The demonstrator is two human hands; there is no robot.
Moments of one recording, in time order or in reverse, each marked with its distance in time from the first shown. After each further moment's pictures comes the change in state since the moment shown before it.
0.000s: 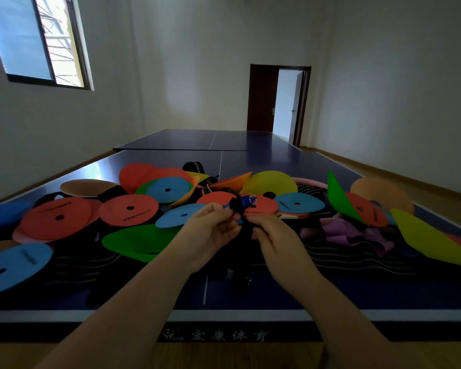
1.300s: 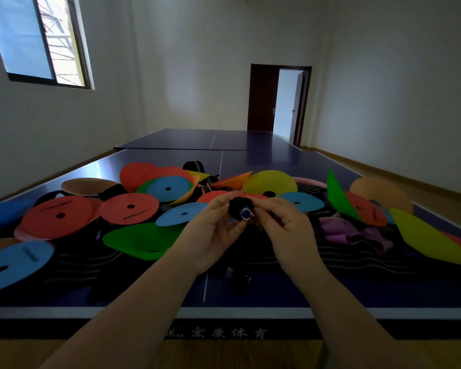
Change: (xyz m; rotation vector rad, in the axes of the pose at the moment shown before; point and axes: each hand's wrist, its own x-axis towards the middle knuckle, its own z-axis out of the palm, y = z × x) left_hand -0.011 0.000 0.017 -0.174 -0.069 0.018; right_hand 0.011 -0.021 -0.011 0.312 0.221 -0.026
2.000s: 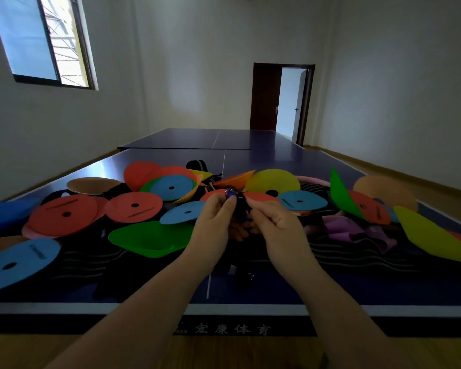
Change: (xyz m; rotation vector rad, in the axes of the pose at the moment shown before) left_hand -0.006 -0.011 0.006 0.661 0.205 0.286; right_hand -0.004 -0.010 0.012 0.054 -0.079 0.187
